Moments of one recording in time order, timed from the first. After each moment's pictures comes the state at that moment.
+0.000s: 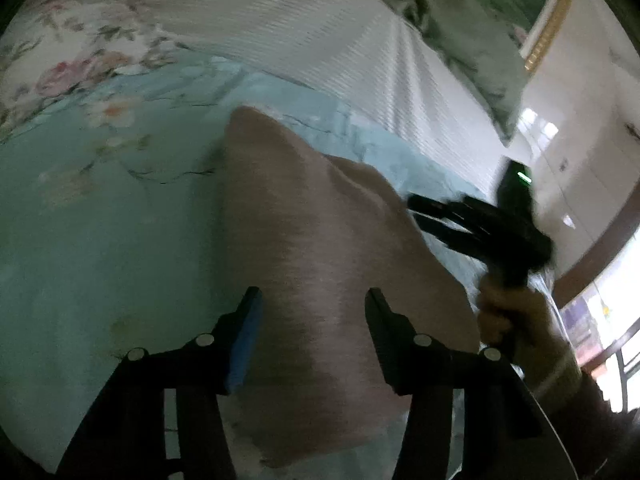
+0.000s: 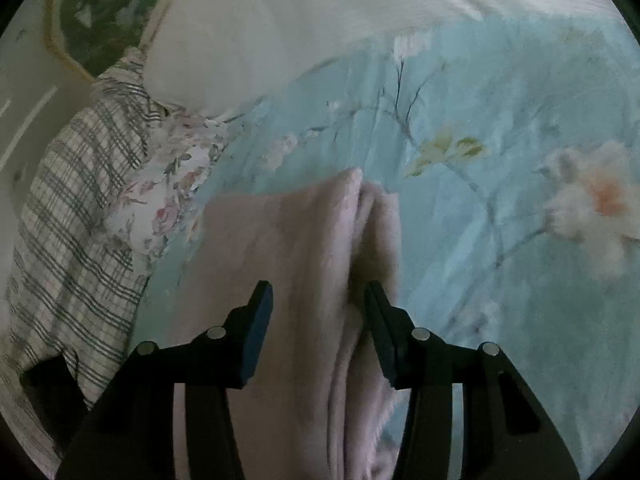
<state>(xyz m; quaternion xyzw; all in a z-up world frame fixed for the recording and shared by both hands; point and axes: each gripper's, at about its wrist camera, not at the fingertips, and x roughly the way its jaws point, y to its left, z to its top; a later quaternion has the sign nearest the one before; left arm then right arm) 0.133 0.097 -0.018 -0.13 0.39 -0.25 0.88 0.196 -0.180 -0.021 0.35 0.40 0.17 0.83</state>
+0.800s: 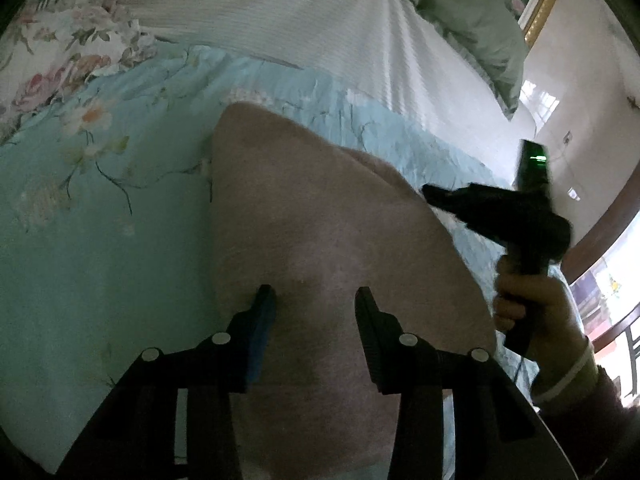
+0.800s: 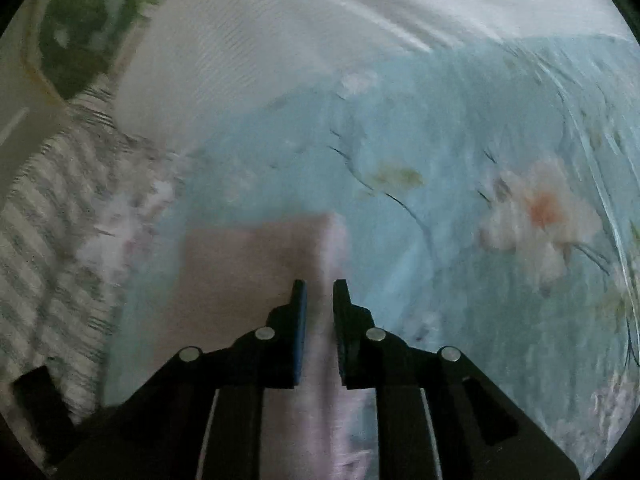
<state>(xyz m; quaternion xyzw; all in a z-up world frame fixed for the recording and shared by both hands) 0.158 0.078 -0.021 -0.10 0.41 -0.25 0.87 0.165 -0.189 0.015 0.33 0.36 0.12 0.87</state>
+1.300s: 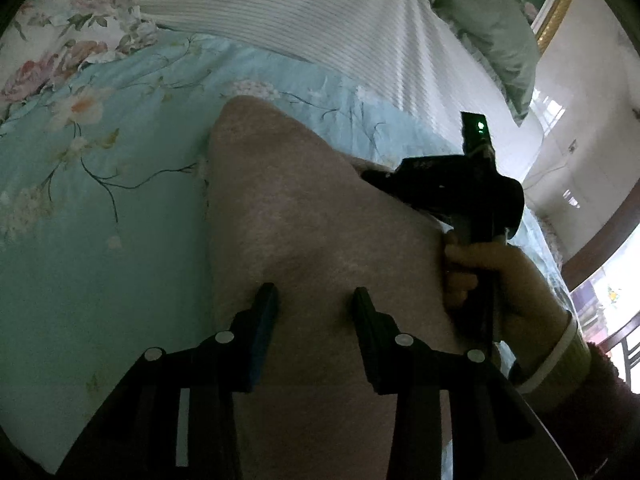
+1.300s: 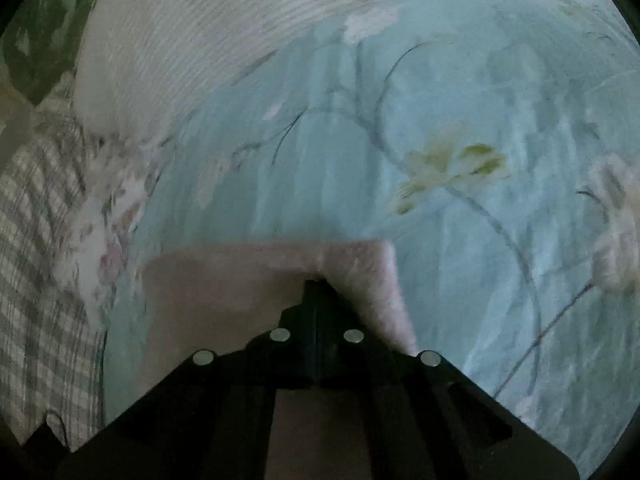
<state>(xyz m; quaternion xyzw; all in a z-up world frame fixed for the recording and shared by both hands) 0.184 0.073 -0.040 -0.11 0.42 -0.24 0.87 0.257 -0.174 -0.050 0.35 0.41 0.06 0.84</state>
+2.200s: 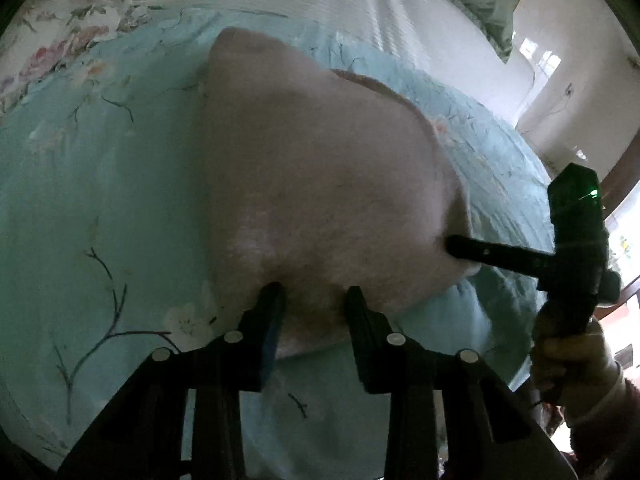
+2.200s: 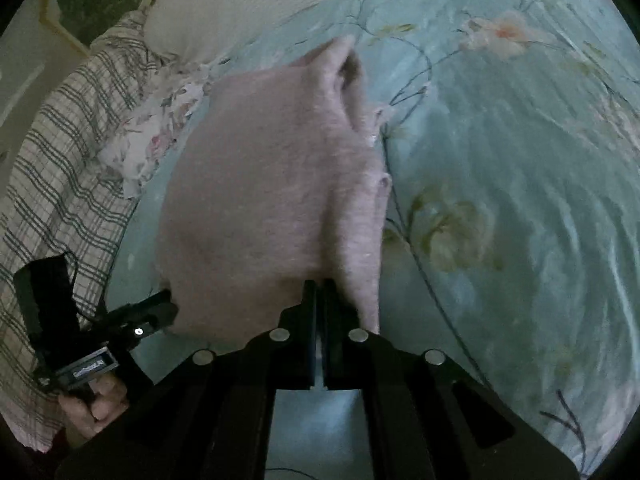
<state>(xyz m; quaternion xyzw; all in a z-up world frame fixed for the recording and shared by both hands) 0.085 0.069 -0.063 -0.05 0.45 -0.25 0.86 0.038 -0.147 -0.059 0.30 0.44 0.14 0.84</state>
